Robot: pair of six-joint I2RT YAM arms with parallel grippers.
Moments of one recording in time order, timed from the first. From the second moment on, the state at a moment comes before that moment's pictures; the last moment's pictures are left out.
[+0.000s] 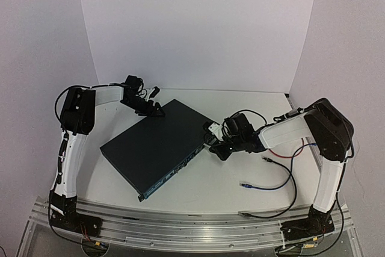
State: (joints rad) left arm -0.29 2.44 1.98 -0.52 0.61 0.05; right arm 0.70 1.94 1.03 0.11 -0.13 -0.17
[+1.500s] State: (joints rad) left arm -0.29 2.44 1.98 -0.52 0.62 0.06; right arm 0.71 1.91 1.04 0.07 -0.07 -0.12
